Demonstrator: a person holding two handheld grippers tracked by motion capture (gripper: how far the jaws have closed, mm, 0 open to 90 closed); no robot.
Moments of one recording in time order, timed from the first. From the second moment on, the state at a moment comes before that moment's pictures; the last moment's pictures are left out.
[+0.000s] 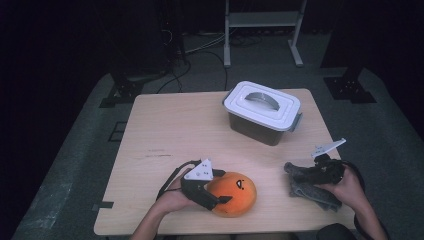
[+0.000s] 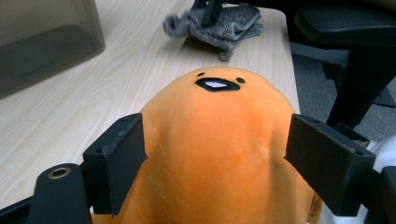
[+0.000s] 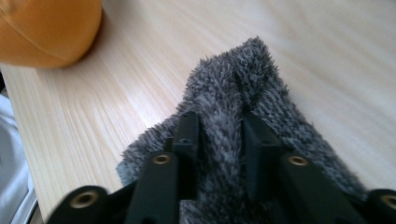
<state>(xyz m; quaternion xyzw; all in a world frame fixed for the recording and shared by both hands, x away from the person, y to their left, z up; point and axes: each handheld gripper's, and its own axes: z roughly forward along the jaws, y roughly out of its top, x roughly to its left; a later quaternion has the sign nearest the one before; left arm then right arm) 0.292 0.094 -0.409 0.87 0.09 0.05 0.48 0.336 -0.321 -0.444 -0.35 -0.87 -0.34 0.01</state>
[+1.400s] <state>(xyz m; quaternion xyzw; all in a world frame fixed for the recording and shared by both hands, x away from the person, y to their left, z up) 0.306 0.130 -0.404 0.85 0.14 0.09 0.50 0.350 -0.298 -0.378 -0.29 -0.81 -0.51 -0.03</state>
